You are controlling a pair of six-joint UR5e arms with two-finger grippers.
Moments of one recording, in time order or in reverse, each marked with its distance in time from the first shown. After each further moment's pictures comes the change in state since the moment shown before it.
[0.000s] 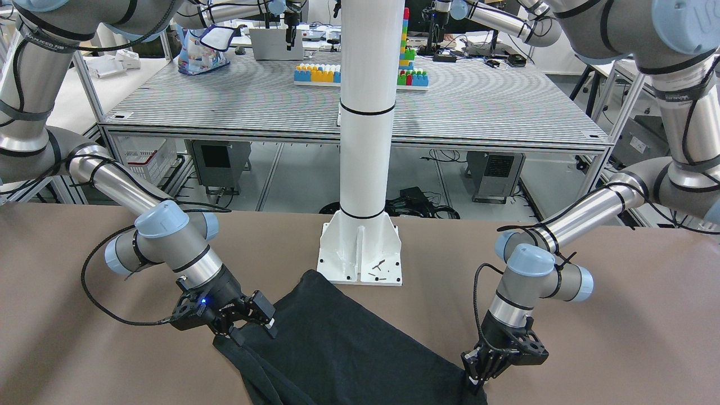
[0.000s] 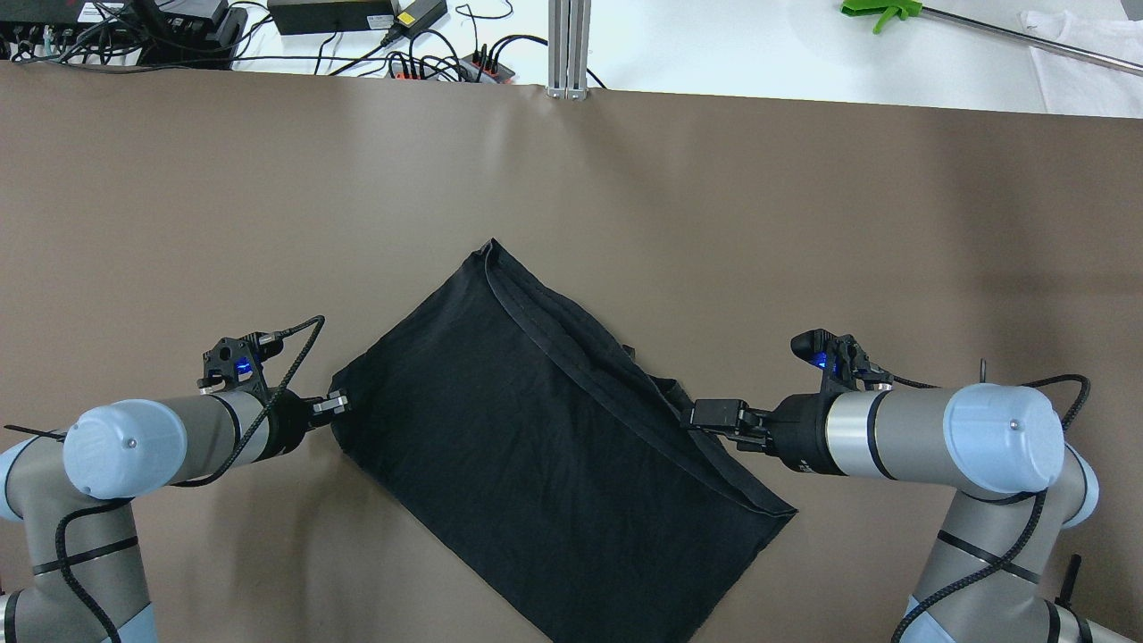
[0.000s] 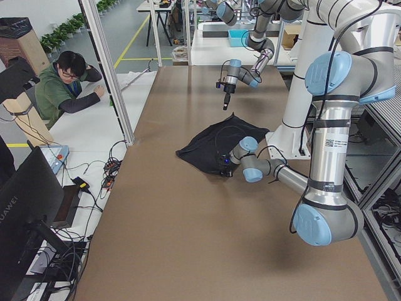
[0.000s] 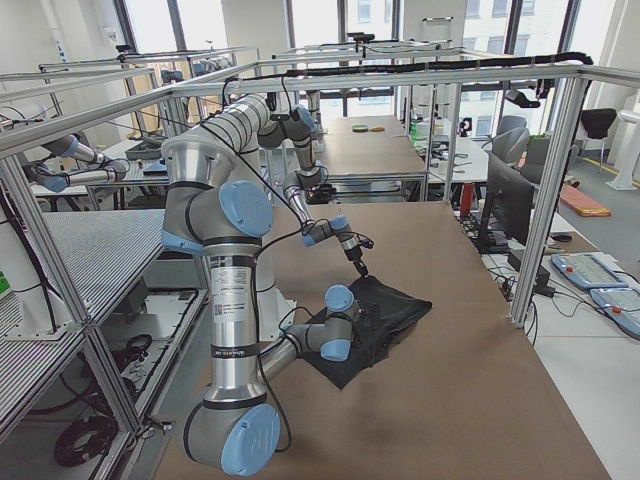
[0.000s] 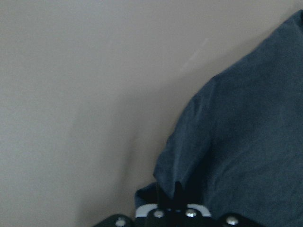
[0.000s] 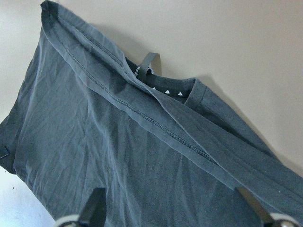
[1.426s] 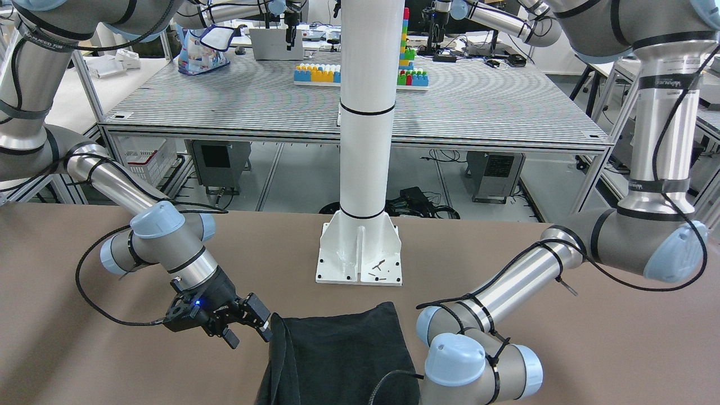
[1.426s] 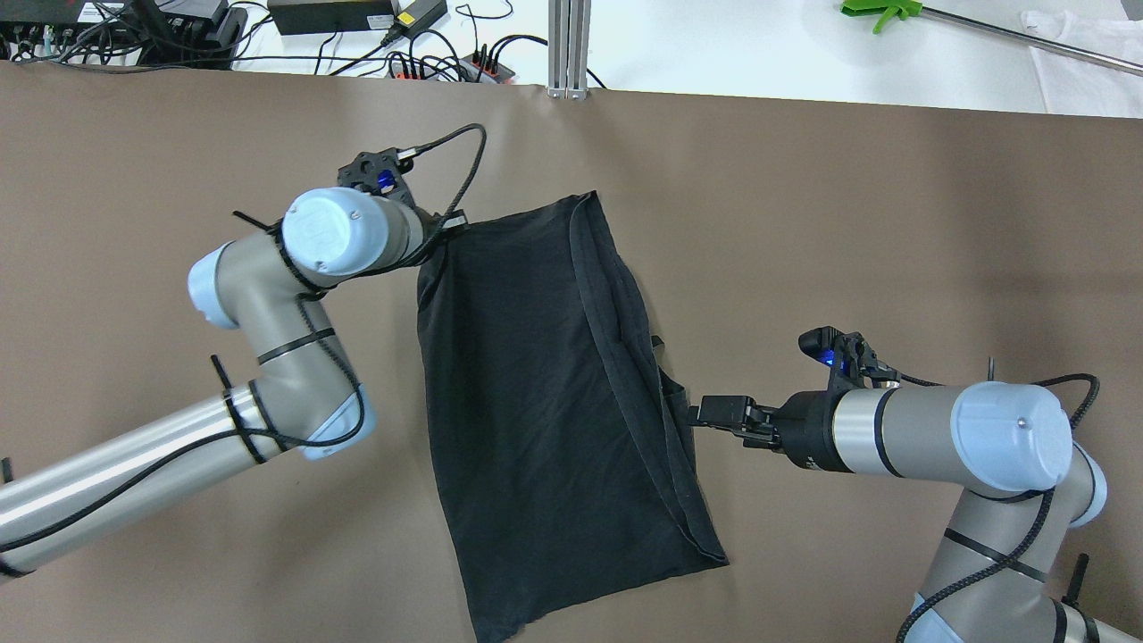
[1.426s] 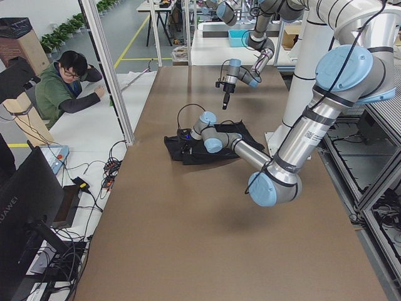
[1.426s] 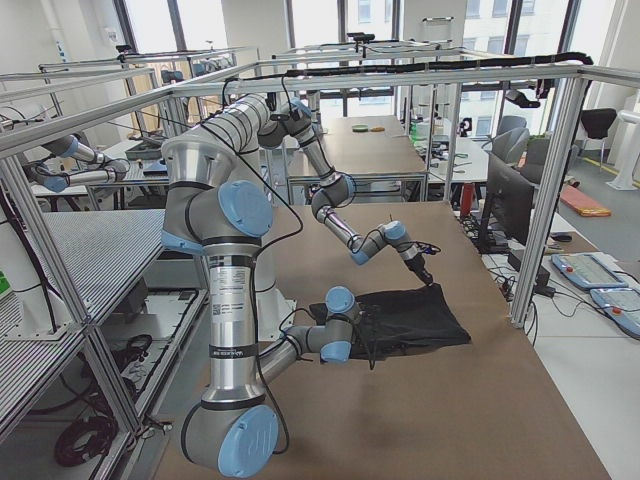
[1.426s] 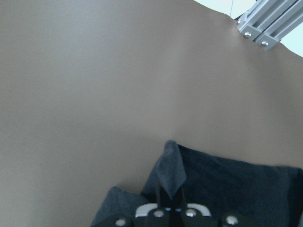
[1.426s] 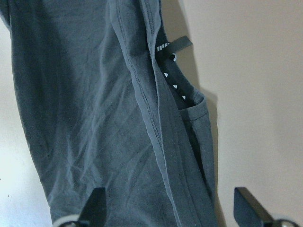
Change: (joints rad) left arm -0.240 -0.711 0.644 0.127 -0.004 0.129; right arm 0.010 -0.013 0.001 0.000 -0.008 0.003
